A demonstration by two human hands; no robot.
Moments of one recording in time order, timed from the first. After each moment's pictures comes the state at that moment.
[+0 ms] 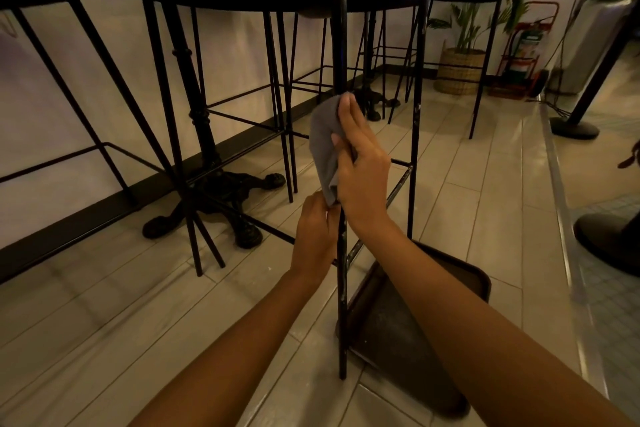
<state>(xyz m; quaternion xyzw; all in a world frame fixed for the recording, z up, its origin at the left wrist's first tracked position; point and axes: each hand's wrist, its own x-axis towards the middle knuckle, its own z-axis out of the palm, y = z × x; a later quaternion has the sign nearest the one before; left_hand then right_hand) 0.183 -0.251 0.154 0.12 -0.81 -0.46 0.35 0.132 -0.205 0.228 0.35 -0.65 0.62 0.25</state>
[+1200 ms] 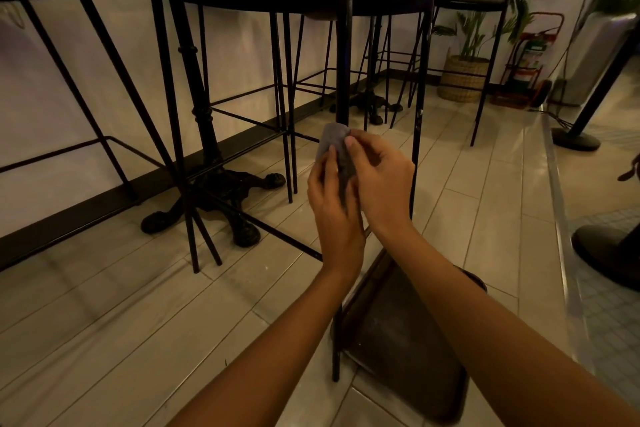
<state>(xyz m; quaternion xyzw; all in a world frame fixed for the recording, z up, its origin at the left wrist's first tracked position) 0.170 -0.212 0.178 0.11 -0.70 -0.51 0.49 0.139 -0.177 0.233 0.29 -0.71 0.62 0.18</state>
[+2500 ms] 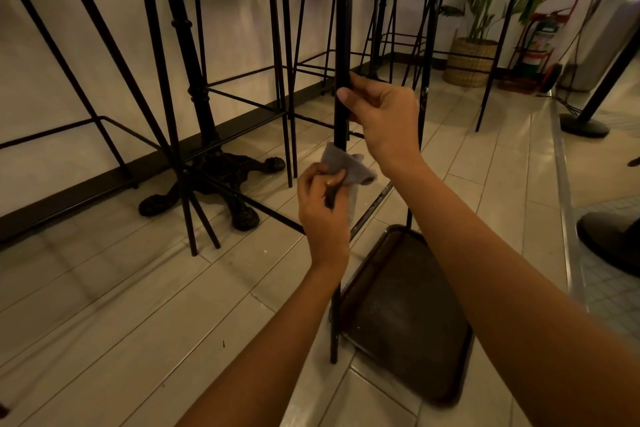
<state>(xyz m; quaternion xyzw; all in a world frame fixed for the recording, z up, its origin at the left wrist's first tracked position) 0.171 -0.220 0.142 0.12 -0.65 -0.54 0.52 0.117 -0.185 0.263 0.30 -0.69 0.66 0.09</state>
